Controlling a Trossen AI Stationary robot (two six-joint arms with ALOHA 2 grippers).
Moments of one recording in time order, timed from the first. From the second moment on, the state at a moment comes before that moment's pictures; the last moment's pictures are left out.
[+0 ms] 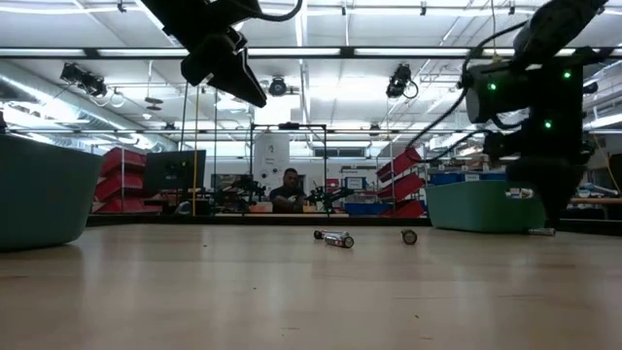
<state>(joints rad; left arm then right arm) -0.06 1.32 0.98 -0.39 -0.55 0.26 -0.20 1.26 0.58 -0.96 0.29 0.73</state>
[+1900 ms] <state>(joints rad) -0.04 1.32 0.80 0.09 -0.21 0.33 -0.10 1.15 0.46 -0.47 0.18 0.64</state>
